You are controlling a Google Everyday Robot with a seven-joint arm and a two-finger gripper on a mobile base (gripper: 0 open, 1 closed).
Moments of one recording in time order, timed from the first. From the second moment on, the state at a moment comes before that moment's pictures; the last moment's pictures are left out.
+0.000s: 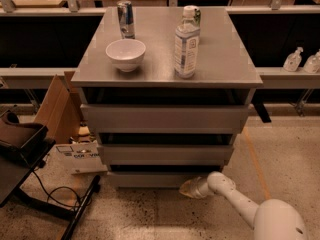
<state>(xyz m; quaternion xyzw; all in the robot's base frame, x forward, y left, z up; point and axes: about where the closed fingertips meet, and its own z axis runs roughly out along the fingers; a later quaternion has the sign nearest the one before) 0.642 -0.137 0.150 -0.57 0.75 0.14 0.31</state>
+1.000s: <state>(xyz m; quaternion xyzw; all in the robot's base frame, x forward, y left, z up) 0.565 -0.350 0.299 -0.62 0.74 -0.08 0.25</state>
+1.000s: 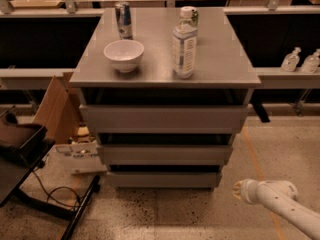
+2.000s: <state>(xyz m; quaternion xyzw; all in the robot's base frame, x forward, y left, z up) 0.421 -0.335 0.544 -0.62 0.73 -0.22 0.17</state>
